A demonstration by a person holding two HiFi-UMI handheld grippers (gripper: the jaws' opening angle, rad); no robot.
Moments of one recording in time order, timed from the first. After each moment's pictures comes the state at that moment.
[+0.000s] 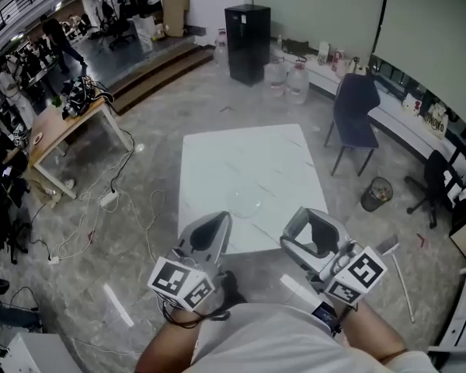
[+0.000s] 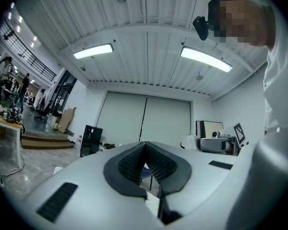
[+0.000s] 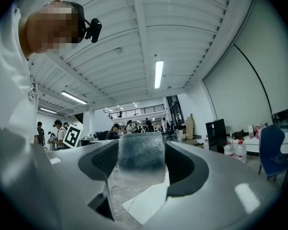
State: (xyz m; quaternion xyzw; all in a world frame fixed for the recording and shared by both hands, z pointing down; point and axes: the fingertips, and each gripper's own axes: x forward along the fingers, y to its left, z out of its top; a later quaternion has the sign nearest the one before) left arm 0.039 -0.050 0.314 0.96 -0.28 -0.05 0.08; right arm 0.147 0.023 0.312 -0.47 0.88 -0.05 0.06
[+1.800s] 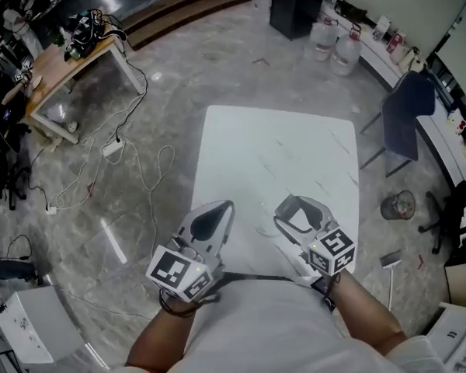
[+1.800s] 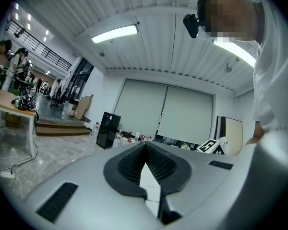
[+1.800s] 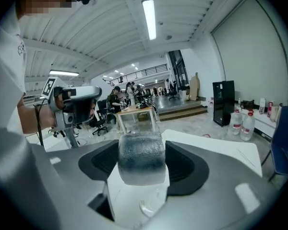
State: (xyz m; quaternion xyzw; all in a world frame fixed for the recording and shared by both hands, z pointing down) left arm 0.020 -0.360 0.425 0.93 -0.35 0.00 0.15; right arm 0.143 -0.338 0.544 -0.41 0.88 -0.19 -0.14
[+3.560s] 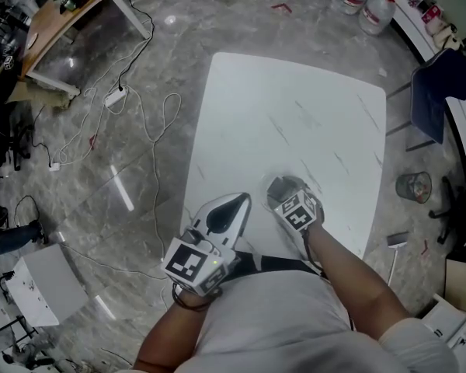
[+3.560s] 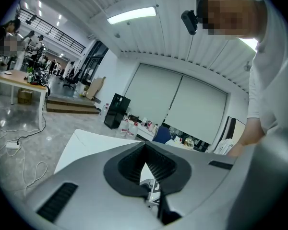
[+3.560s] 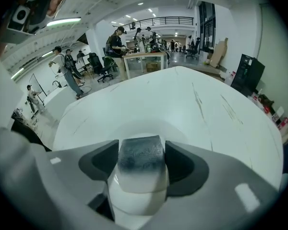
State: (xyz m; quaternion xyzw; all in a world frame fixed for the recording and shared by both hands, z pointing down) left arm 0.046 -0.385 0.556 0.89 -0.37 0.06 0.25; right arm 0.123 -0.365 0.854 -0.29 0.82 -0.23 -0.44
